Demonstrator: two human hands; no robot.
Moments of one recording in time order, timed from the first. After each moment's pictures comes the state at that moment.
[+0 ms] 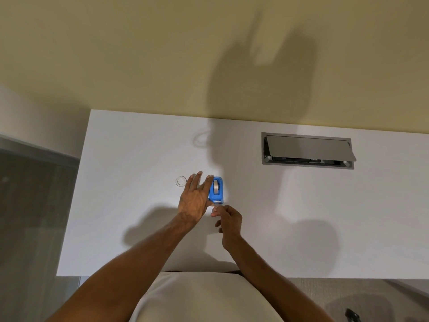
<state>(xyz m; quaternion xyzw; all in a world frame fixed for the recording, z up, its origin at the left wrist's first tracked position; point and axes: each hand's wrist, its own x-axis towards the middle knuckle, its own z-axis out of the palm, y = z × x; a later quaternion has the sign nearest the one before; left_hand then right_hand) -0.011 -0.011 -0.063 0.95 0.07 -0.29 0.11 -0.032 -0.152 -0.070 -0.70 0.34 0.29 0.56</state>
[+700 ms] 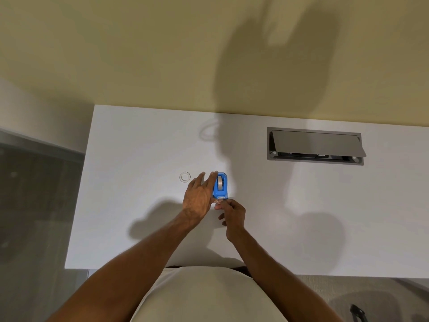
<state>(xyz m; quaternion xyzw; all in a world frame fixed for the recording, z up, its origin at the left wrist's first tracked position) -0.013 -0.016 -0.063 0.94 0.10 -0.27 0.15 -0.021 -0.151 -0.071 -0.70 0.34 0.33 0.53</state>
